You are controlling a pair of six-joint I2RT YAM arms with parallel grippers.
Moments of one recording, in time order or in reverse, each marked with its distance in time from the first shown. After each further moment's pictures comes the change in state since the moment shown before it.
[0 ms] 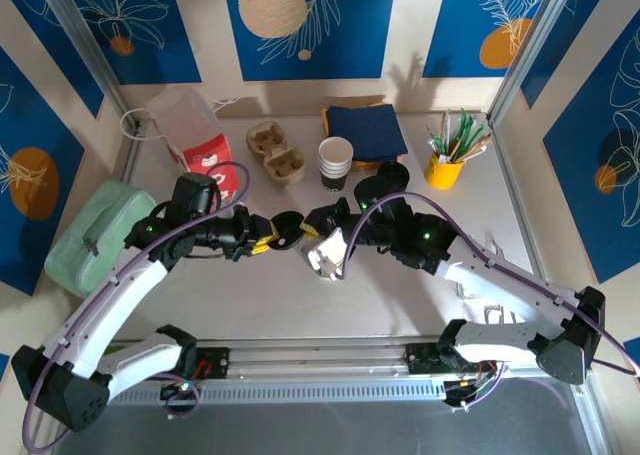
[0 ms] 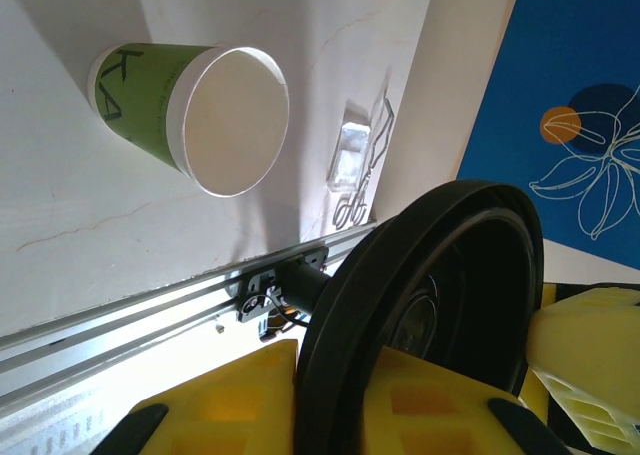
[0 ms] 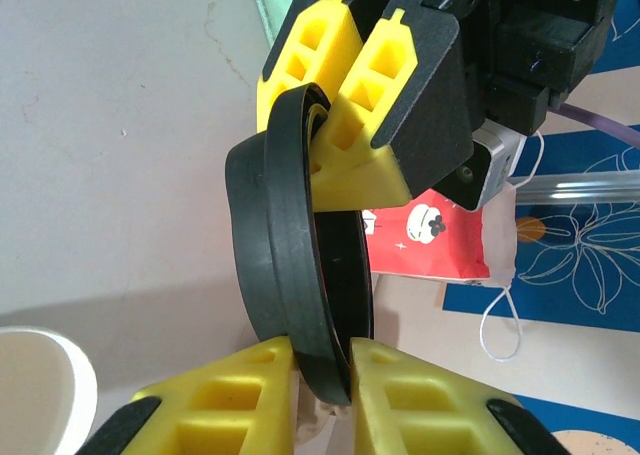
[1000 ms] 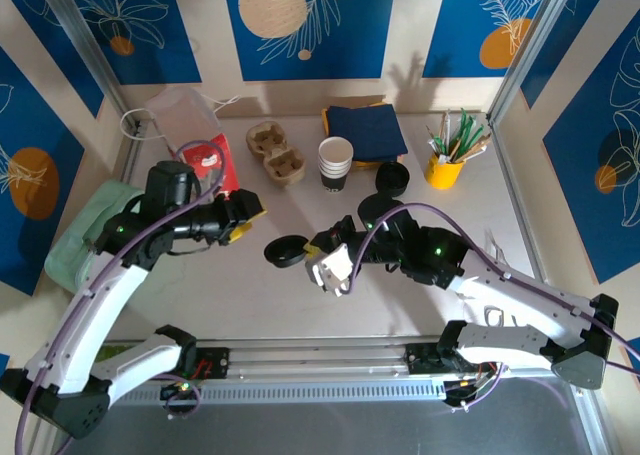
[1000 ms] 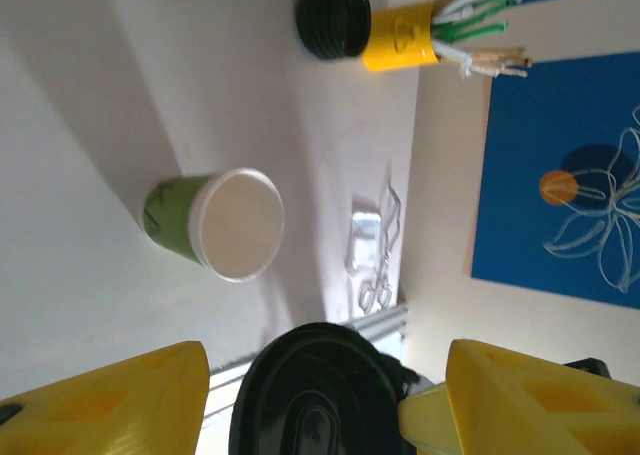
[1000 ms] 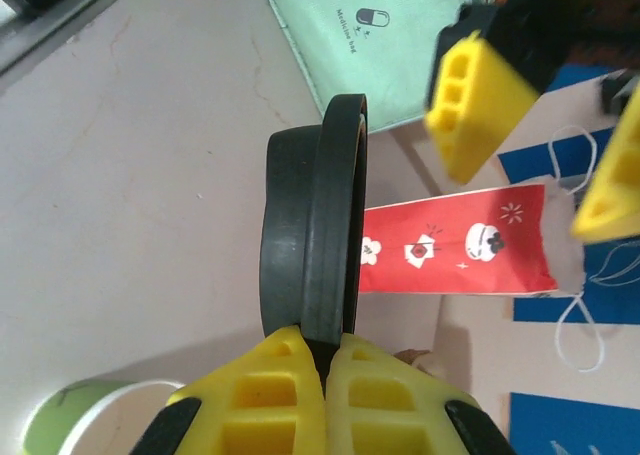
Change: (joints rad) left arm 0.037 -0.044 0.212 -0.164 -0.240 0.156; right arm 0.093 -0.090 -0.040 -0.088 0.024 0.246
